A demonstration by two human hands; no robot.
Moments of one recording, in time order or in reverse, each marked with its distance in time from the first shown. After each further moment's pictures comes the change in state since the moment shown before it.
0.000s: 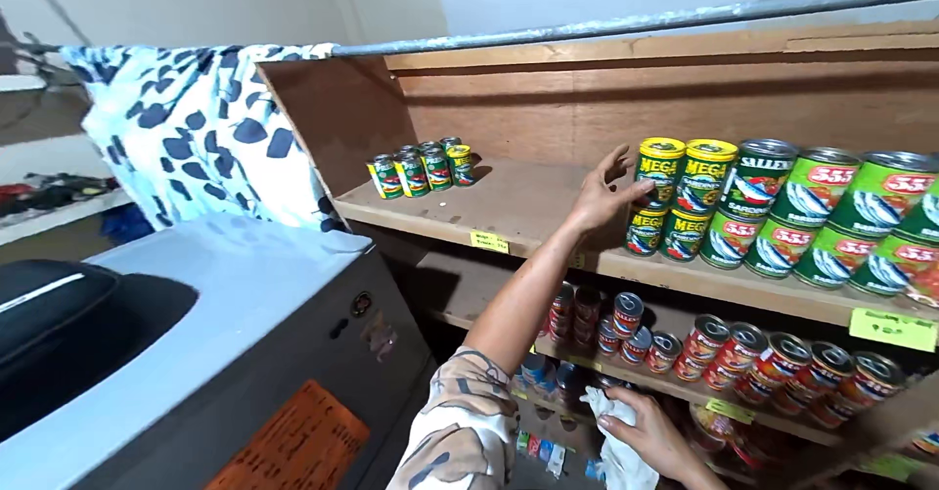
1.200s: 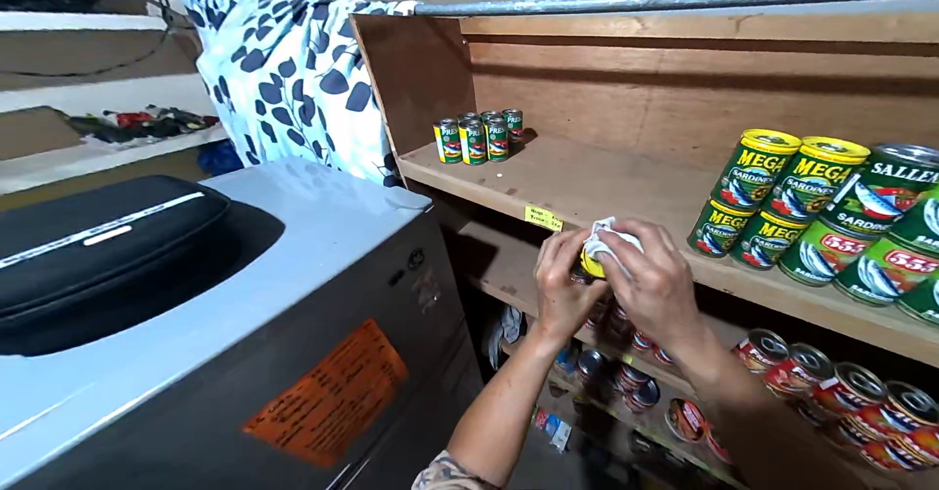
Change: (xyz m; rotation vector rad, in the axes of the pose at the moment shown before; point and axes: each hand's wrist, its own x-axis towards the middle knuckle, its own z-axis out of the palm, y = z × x) left_hand -0.190 -0.010 -0.036 0.665 0.702 0.358; right_hand 0.128 -0.176 -0.012 -0.625 0.556 -0.786
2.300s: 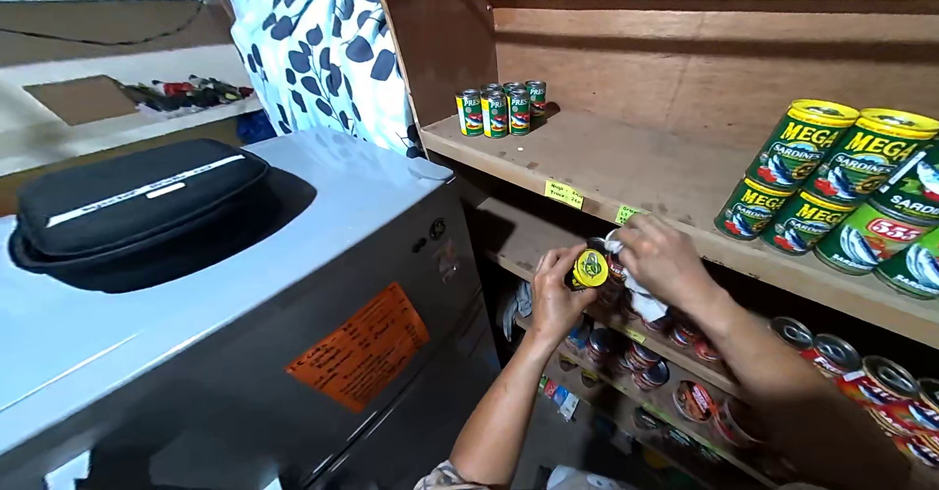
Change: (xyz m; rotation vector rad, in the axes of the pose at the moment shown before) left_hand -0.050 -0.007 -0.038 0.146 -0.255 -0.383; right_hand -0.008 0.033 0.020 -0.016 -0.508 0.009
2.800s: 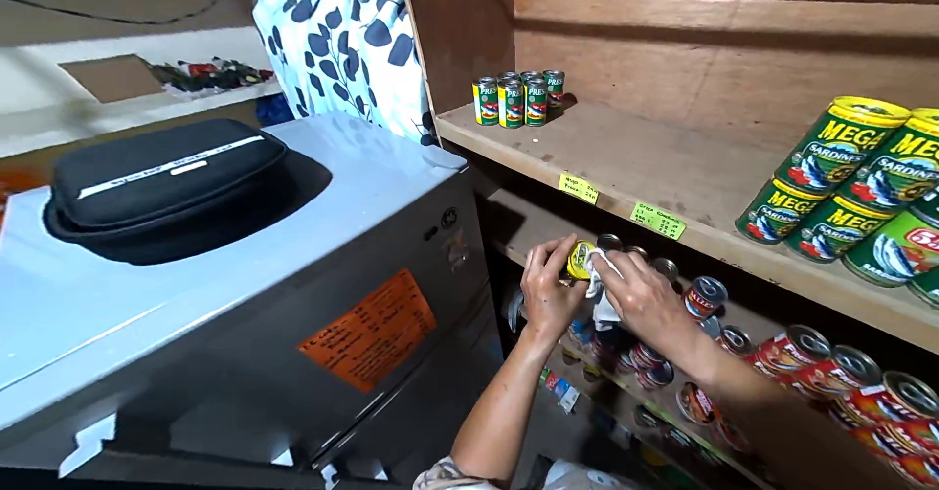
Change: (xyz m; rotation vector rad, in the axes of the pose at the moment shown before) left_hand -0.003 -0.009 -0.008 0.190 0.271 0.145; right_hand -0.033 -0.037 0.040 -0.018 0.125 -0.184
